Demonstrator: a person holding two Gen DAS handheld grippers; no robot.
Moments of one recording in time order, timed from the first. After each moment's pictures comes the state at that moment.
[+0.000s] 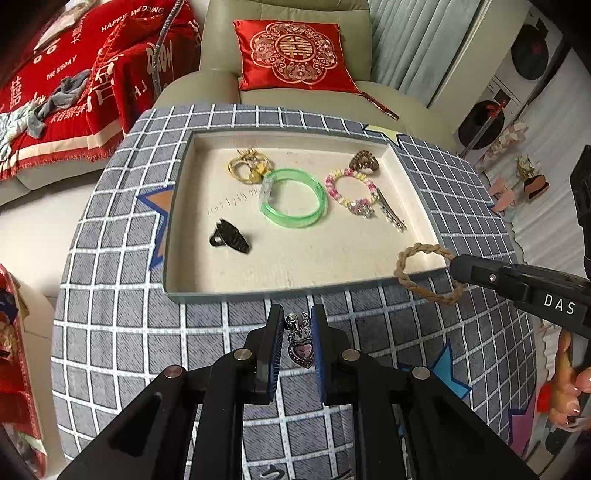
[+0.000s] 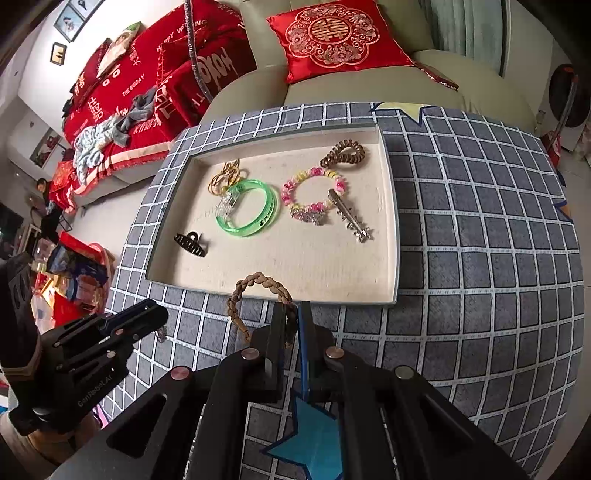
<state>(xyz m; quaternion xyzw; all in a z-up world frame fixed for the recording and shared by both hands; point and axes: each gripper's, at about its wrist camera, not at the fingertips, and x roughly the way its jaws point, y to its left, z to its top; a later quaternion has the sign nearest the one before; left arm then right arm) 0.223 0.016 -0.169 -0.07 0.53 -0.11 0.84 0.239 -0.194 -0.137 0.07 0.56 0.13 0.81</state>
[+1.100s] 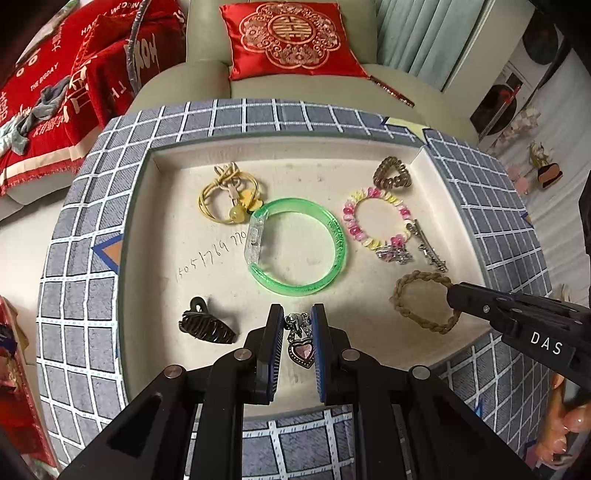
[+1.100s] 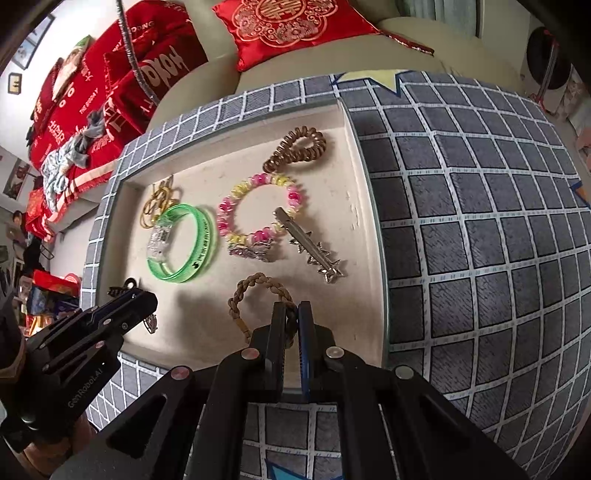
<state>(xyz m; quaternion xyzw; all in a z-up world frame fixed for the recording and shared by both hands) 0.313 -0.007 -0.213 -0.04 0.56 -0.10 0.82 0.311 -0.208 -0.199 0.11 0.60 0.07 0.79</state>
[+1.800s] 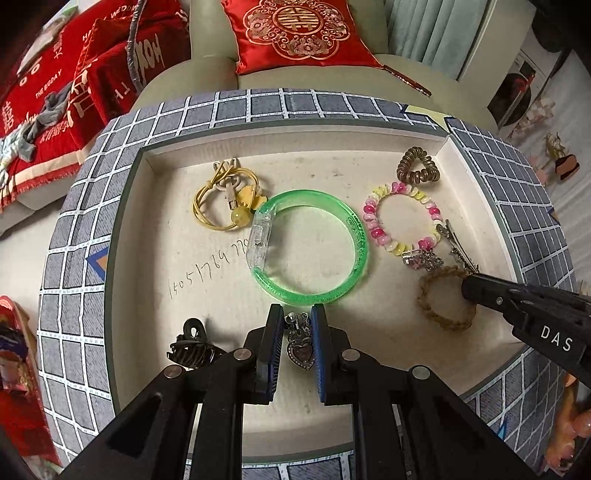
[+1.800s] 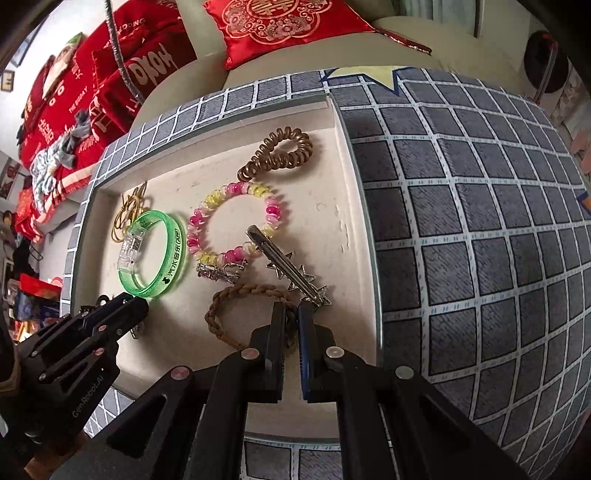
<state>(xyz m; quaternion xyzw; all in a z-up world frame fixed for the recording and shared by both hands) 0.330 -0.018 -0.233 -0.01 0.56 -0.08 0.82 0.330 -0.207 -0.217 0.09 0.60 0.06 0.80</state>
